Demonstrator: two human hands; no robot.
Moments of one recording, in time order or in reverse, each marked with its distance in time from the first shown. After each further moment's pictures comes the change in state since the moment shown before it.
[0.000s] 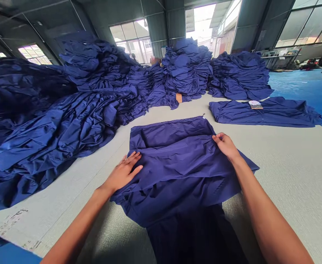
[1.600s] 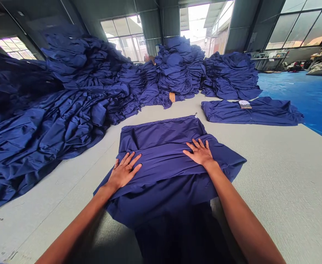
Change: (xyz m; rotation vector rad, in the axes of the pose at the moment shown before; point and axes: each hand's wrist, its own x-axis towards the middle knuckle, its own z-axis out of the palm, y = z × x) left_hand 0.025 0.020 0.034 0.024 -0.101 -0.223; right_hand -0.024 0.000 0.057 -0.896 -0.461 -0.110
